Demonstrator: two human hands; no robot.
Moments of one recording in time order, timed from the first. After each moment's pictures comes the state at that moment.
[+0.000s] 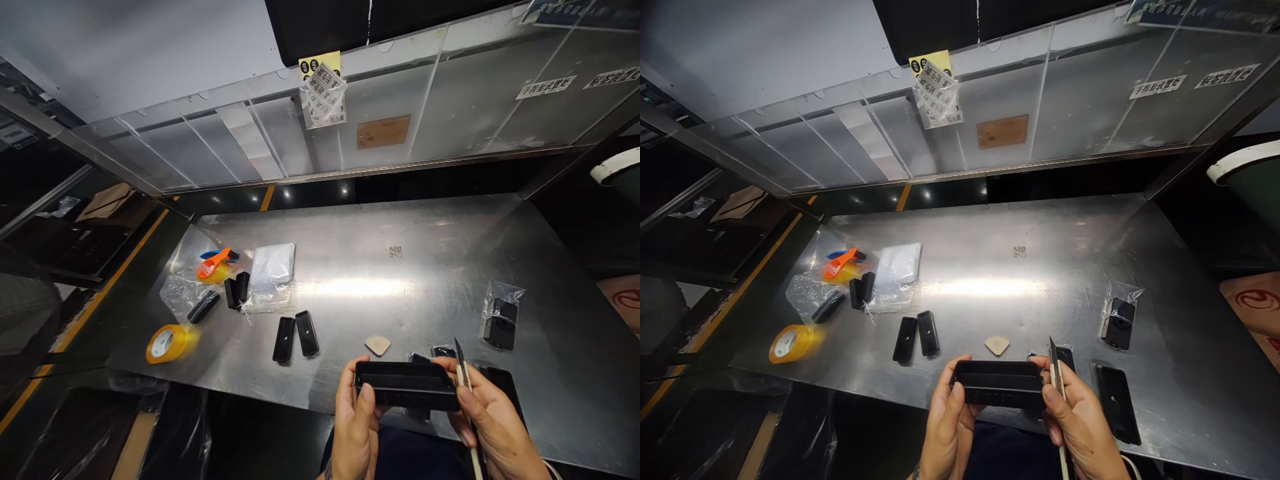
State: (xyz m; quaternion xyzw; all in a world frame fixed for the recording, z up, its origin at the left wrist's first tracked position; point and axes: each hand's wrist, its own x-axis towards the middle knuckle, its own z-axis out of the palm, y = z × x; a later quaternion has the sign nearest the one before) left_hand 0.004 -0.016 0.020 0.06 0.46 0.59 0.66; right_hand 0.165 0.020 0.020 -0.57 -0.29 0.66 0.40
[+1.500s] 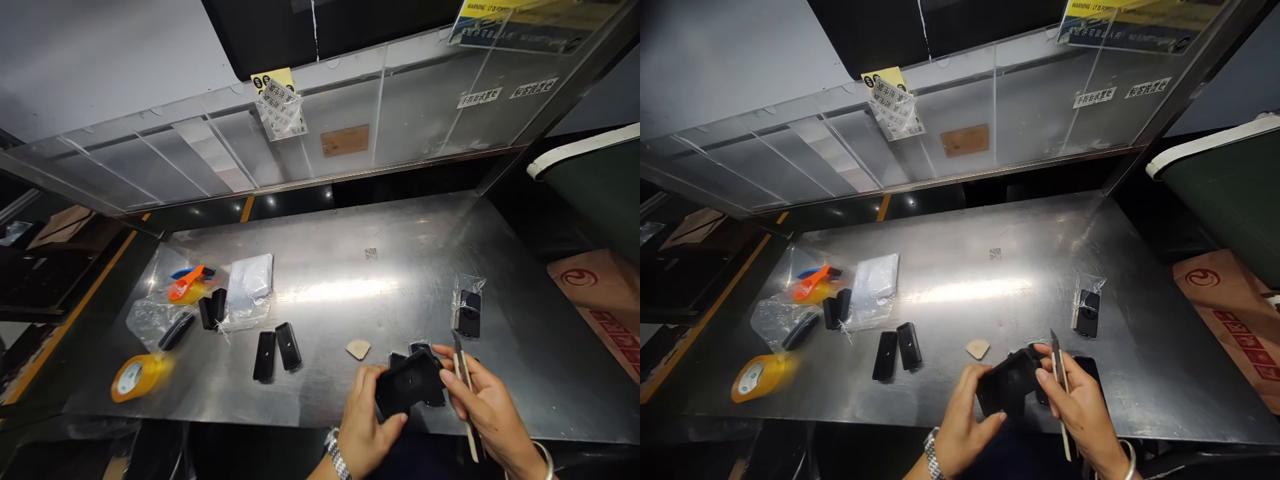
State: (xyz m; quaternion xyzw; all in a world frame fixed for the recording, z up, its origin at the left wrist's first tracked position) left_hand 0.026 -0.002 -0.022 0.52 0.53 0.38 0.55; right_hand 0.222 0.032 -0.006 -0.63 -0.35 0.57 0.39
